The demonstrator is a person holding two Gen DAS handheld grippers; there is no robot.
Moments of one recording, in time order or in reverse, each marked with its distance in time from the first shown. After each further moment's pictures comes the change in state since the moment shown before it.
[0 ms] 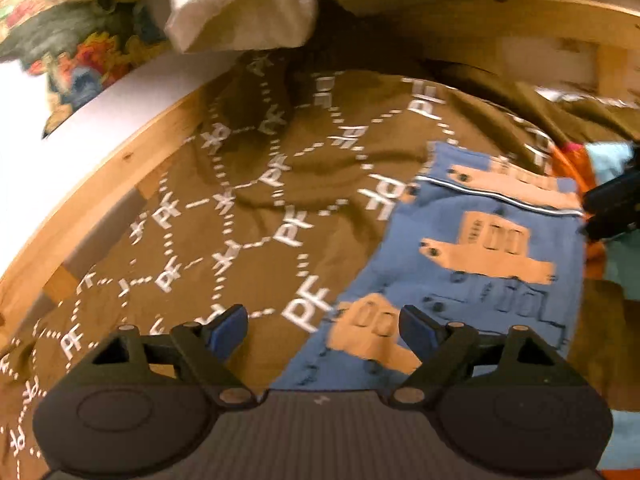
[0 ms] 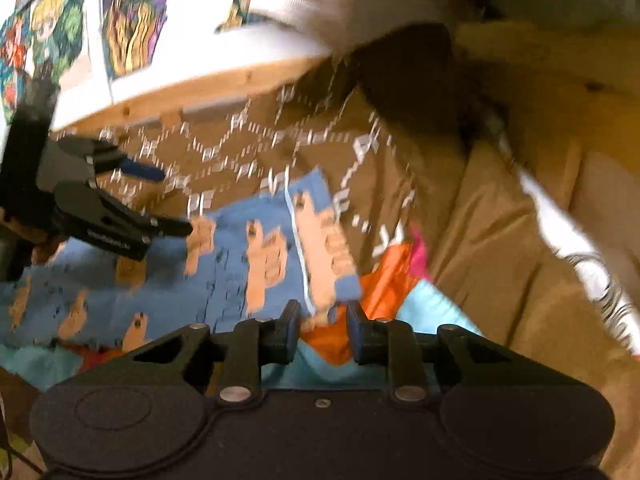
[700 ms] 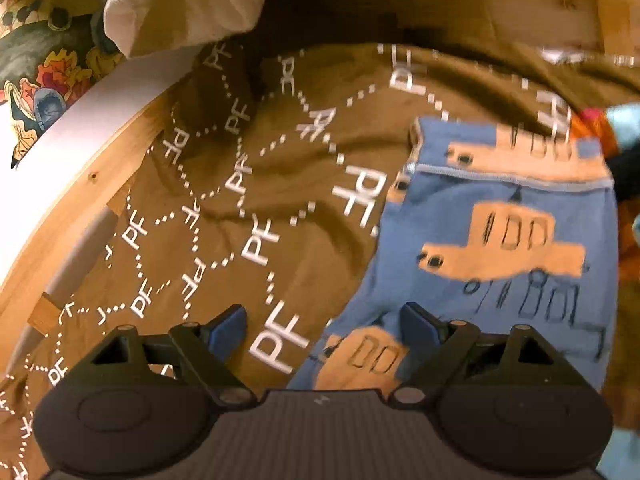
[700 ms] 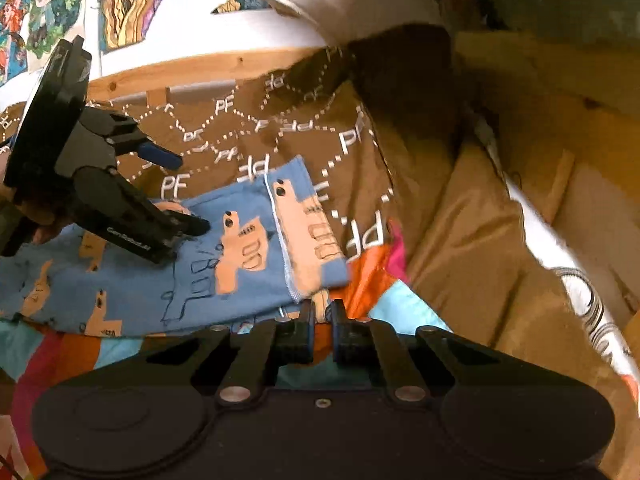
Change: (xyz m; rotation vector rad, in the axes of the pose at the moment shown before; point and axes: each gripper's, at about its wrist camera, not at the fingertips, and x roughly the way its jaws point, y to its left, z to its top) left arm 0.038 -0.012 0.012 0.082 0.038 0.037; right arm 0.005 0.001 -0.002 -0.069 -0.008 -0.091
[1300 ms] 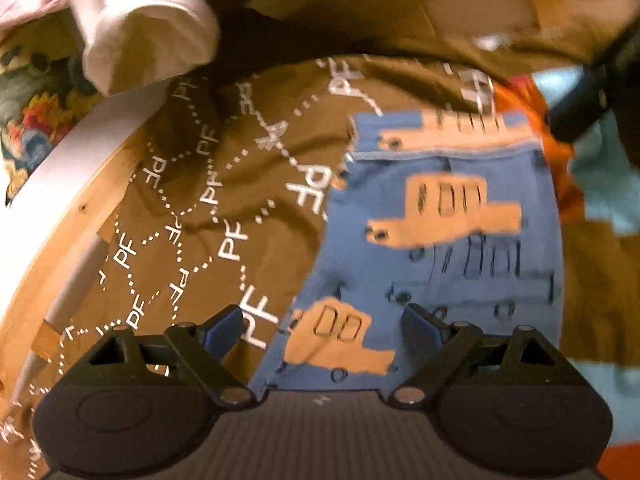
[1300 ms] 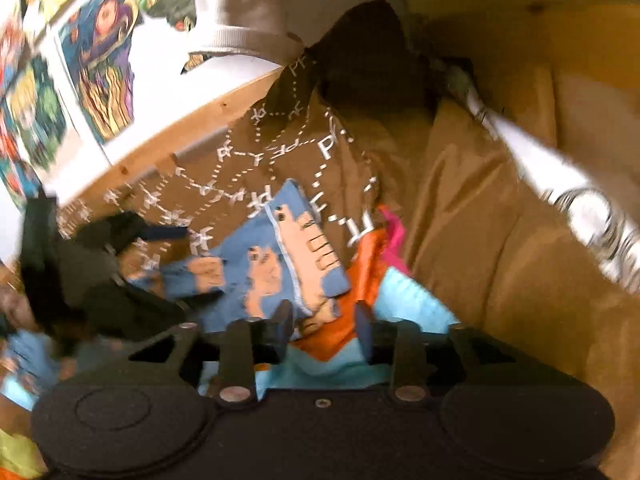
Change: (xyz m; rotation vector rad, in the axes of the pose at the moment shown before) left arm -0.030 -0.020 -0.013 0.132 -0.056 -0.026; right arm -0.009 -0.048 -0.003 0.363 0.002 0.236
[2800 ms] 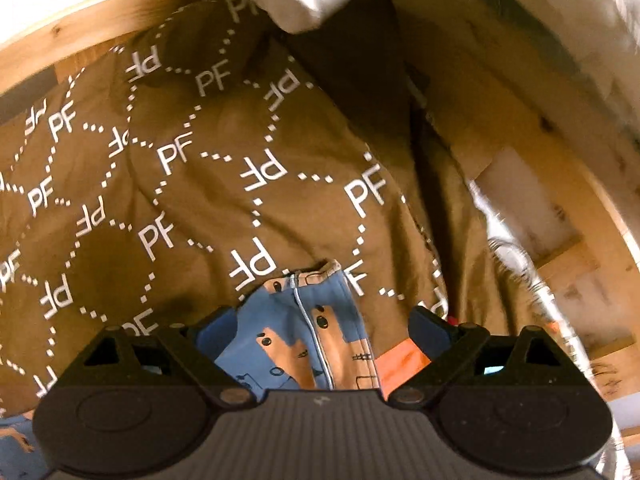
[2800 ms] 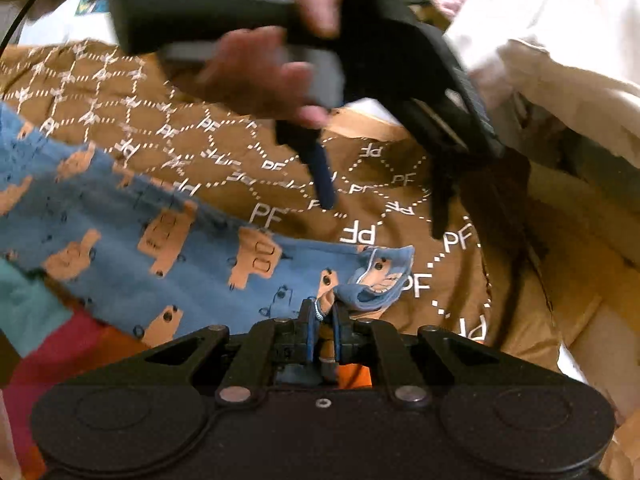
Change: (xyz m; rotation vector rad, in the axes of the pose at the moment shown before) left arm 0.021 0.085 0.111 -0.760 0.315 -0.419; right arm 0.038 0.131 -0.061 -0.734 -0.171 -0.251
